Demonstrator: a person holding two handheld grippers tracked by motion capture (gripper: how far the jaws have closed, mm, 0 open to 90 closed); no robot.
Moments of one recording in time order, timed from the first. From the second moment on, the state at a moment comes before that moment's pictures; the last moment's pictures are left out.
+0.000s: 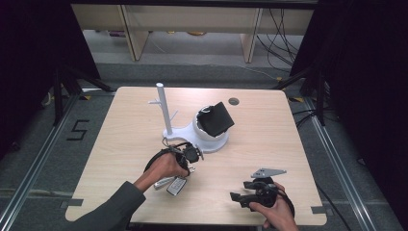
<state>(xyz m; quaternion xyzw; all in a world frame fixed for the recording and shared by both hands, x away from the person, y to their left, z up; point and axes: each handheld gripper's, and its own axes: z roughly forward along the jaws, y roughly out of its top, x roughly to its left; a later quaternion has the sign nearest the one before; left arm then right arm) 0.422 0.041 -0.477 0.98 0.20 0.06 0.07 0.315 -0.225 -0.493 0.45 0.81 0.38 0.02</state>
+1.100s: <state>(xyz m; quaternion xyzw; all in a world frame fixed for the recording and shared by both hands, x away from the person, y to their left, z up) 0.421 0.056 -0.460 0.97 0.21 0.06 0.10 0.317 -0.226 -0.494 0.45 0.80 0.39 0.01</state>
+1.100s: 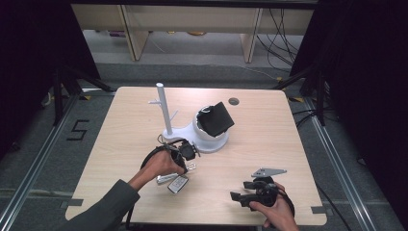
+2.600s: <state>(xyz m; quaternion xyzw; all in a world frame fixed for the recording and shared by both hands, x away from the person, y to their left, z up) 0.436 0.172 -0.319 0.93 0.31 0.13 0.12 0.318 -0.227 -0.496 0.46 0.80 0.38 0.01</state>
